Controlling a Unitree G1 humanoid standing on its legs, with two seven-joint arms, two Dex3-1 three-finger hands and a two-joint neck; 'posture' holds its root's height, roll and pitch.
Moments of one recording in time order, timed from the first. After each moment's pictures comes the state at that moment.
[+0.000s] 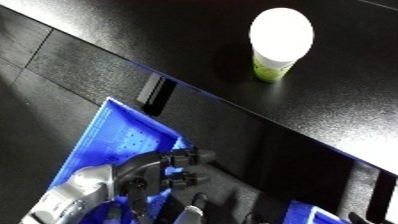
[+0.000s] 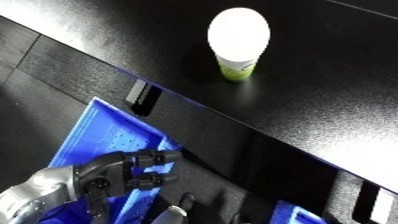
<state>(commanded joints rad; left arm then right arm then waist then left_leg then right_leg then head) -0.30 0.75 -0.37 -0.13 -1.08 0.39 -0.85 -0.18 -0.44 0.25 1.12 0.71 -0.03 0.21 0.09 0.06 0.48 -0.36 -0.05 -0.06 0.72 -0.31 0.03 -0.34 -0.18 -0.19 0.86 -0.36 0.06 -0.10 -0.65</state>
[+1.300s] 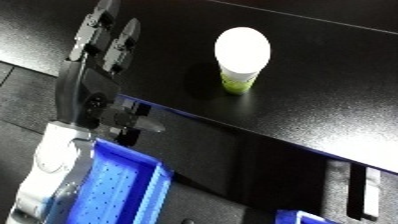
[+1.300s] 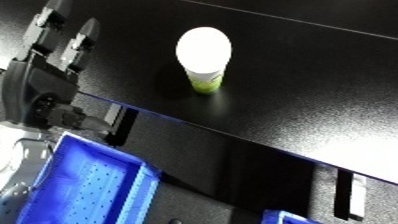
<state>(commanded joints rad) -0.63 0.57 -0.13 0.02 -0.68 -0.07 0.04 -0.18 -0.37 0.27 1.16 0.70 -0.03 0.29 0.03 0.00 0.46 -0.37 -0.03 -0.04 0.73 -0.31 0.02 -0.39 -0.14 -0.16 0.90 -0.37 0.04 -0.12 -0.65</state>
